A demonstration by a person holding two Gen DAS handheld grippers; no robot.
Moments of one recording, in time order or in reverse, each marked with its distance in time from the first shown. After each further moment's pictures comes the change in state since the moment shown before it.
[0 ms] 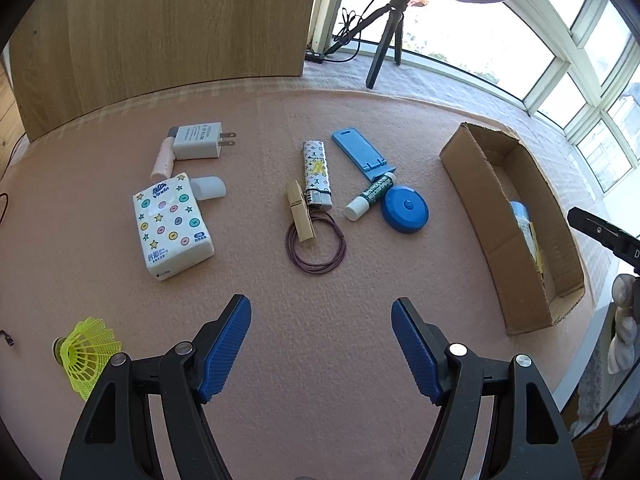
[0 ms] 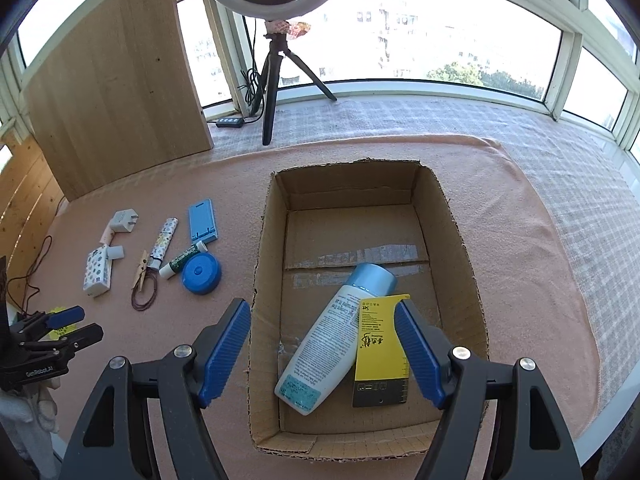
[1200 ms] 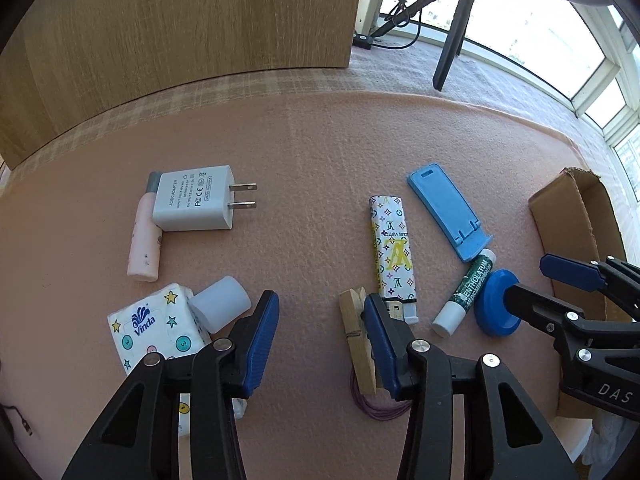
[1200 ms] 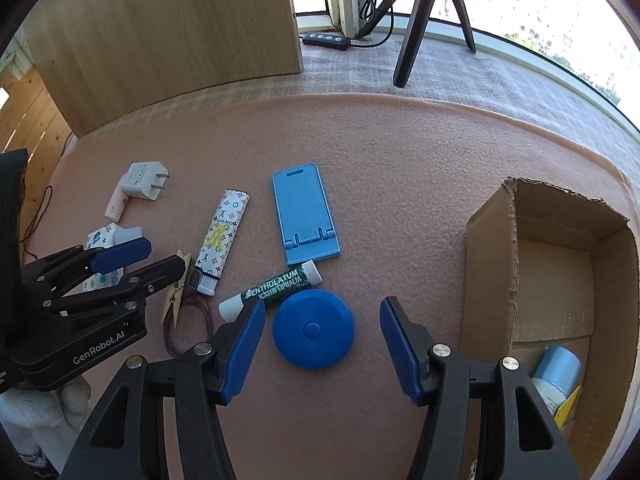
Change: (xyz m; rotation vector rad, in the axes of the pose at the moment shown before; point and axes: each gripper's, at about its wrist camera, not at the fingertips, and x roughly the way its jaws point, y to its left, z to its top) left arm 0.094 0.034 0.087 -0.019 0.086 0.101; right arm 0.136 0.124 0.042 -0.155 0.263 0.087
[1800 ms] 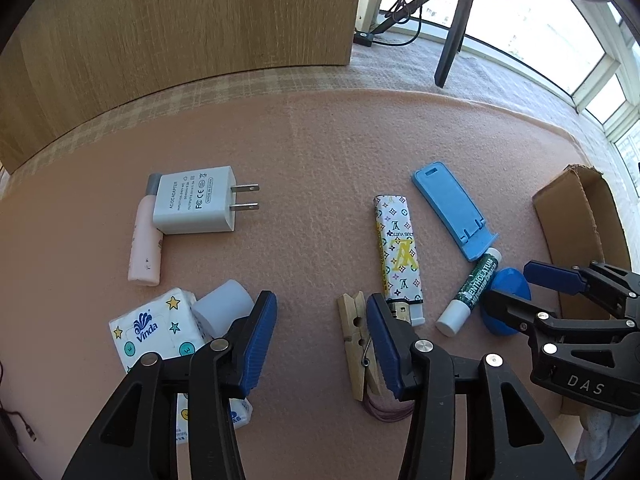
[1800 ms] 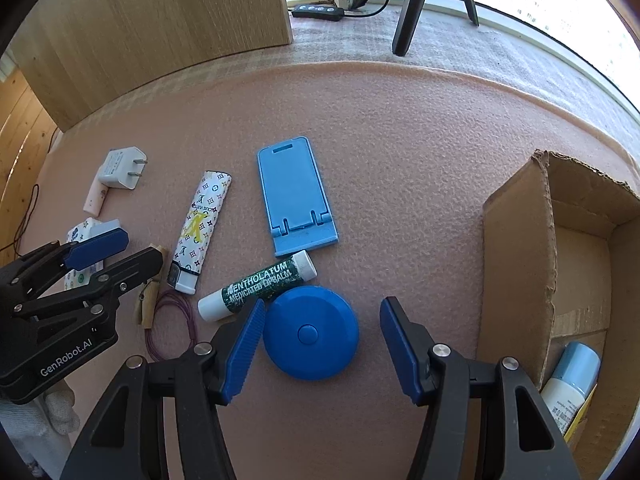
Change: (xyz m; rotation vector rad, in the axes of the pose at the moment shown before) left arm 0.003 0.002 0.001 0.014 0.009 -0.009; right arm 0.034 -0.008 -0.010 0.026 0.068 0.002
